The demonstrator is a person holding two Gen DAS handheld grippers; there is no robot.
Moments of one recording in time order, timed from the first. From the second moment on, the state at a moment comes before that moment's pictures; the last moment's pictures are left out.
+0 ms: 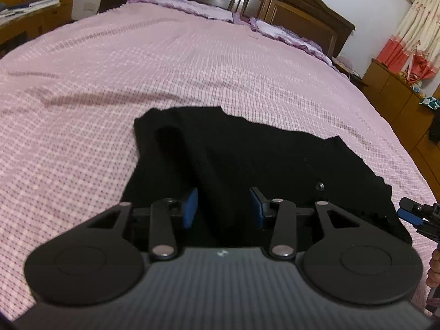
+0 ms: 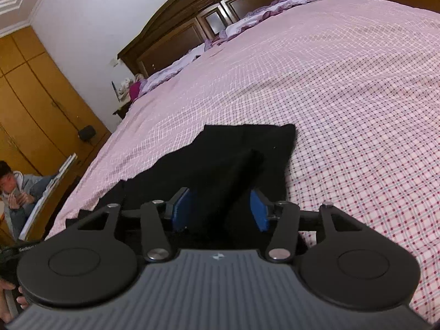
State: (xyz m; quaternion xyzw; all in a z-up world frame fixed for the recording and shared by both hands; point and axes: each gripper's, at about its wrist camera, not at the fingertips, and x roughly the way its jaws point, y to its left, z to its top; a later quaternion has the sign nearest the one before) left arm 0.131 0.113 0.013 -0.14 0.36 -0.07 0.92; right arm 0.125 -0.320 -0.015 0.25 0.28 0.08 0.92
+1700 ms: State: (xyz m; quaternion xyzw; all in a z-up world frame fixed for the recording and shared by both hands) left arm 0.227 0.104 0.034 -0.06 0.32 0.02 0.95; right arm 0.207 -0.290 0.015 0.17 0.24 0.04 0.96
